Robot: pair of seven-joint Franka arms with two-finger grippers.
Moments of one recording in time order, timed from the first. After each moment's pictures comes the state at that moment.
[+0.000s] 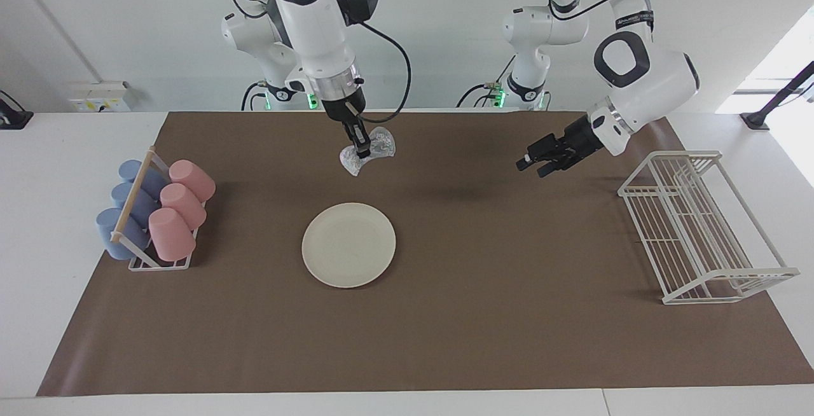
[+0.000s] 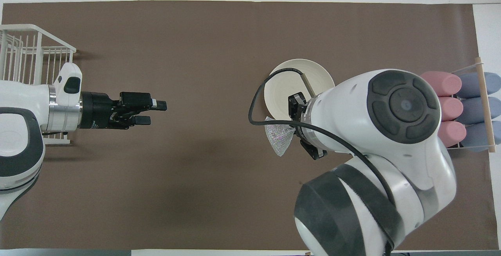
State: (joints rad) left arm -0.09 -0.08 -0.04 -2.15 -0.96 1.94 0.07; right arm 0.53 -0.03 -0.01 -1.79 0.09 1.83 1.72
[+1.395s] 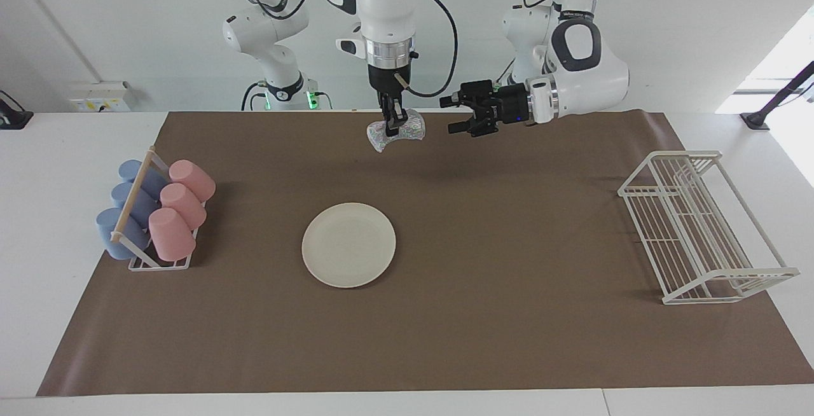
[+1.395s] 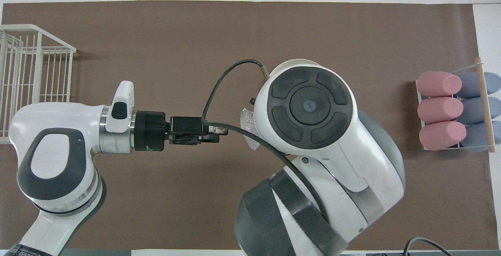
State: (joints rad) left arm -0.36 -0.14 -0.04 -2.21 -1.44 1.96 0.30; right arm 0.62 0.13 0.00 -1.53 -0.03 1.71 1.91
